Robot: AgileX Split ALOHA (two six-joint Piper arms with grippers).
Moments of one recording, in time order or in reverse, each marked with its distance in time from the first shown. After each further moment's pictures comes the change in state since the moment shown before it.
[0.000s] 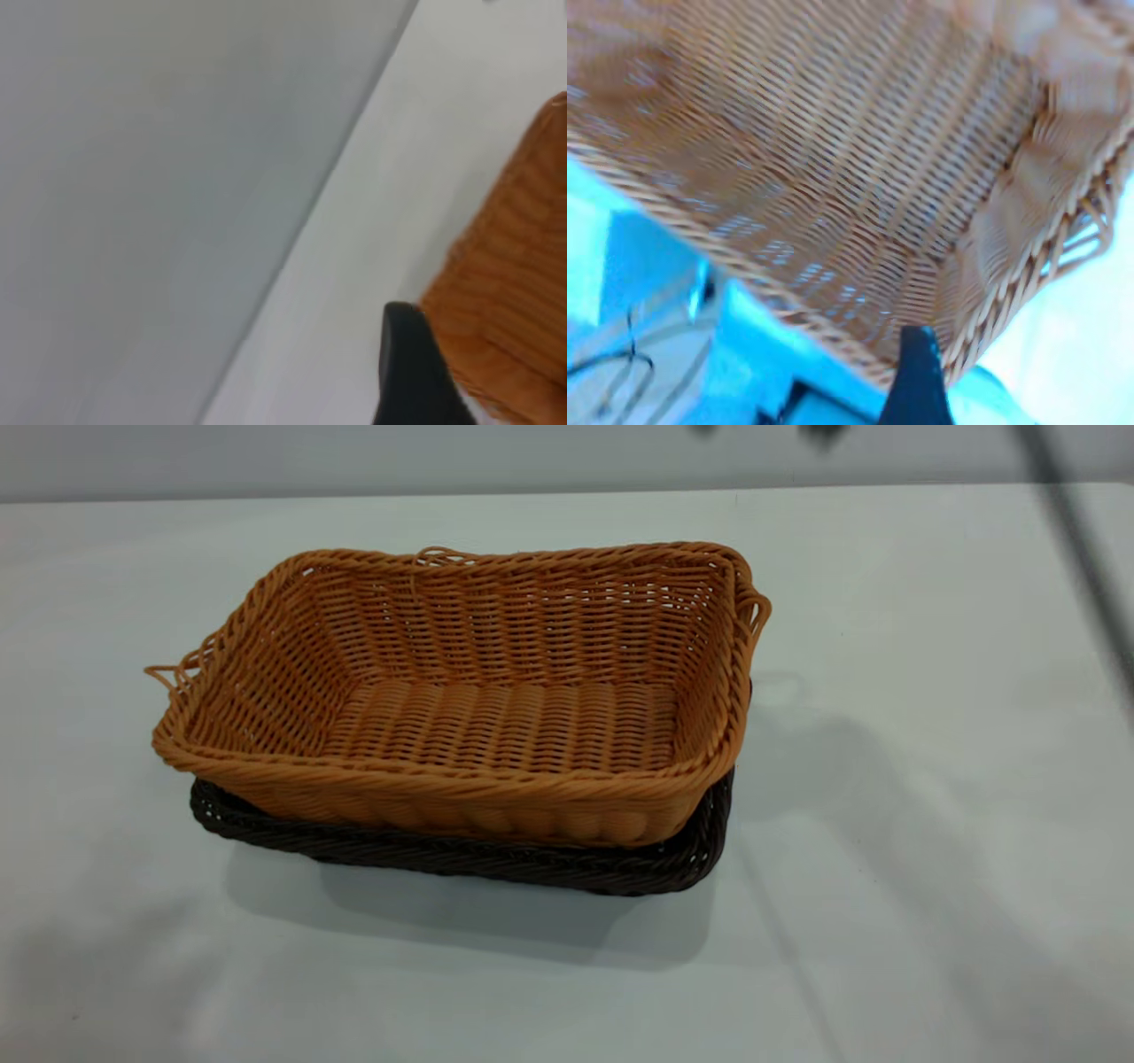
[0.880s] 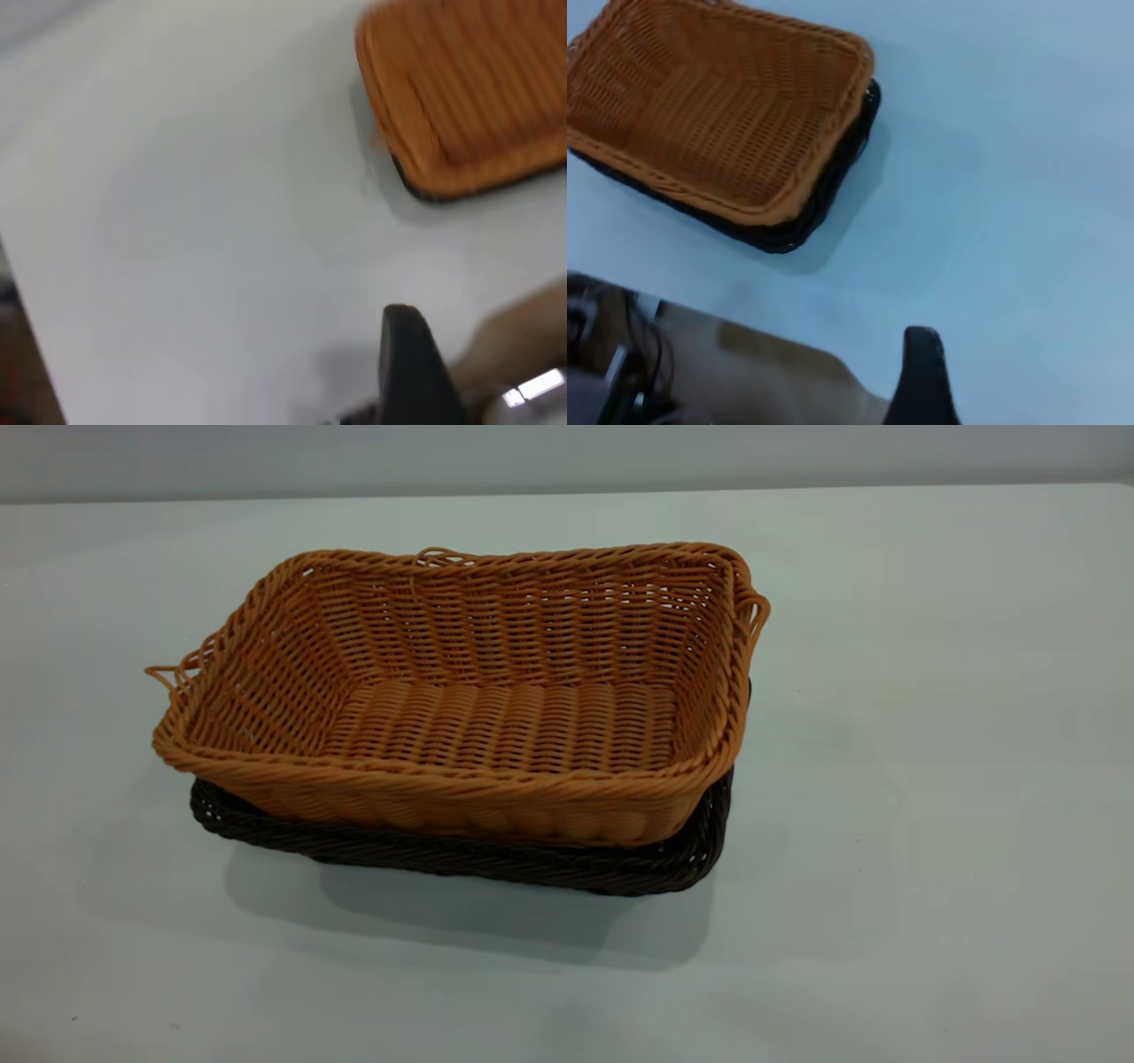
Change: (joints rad) left arm 0.000 -0.190 0.354 0.291 0.214 -0.732; right arm 0.000 -1.332 0.760 -0.319 -0.047 0.154
